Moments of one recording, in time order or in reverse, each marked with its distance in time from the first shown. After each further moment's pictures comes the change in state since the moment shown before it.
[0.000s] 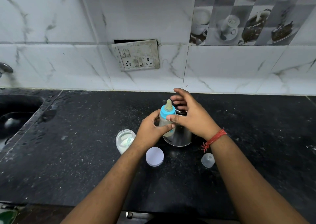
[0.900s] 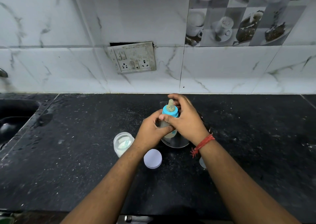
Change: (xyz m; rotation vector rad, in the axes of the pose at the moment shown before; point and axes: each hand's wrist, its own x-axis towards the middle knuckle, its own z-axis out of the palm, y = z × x) left_hand 0.003 0.010 0.006 0.101 -0.038 0.092; right_hand -0.006 -0.015 0.019 0.026 0.193 0.037
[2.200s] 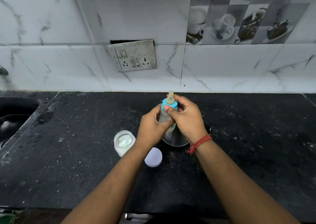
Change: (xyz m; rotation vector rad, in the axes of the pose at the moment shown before) left_hand 0.001 0.012 0.006 0.129 0.137 0.013; right_hand 0.004 0.004 0.014 0.397 0.094 0.171
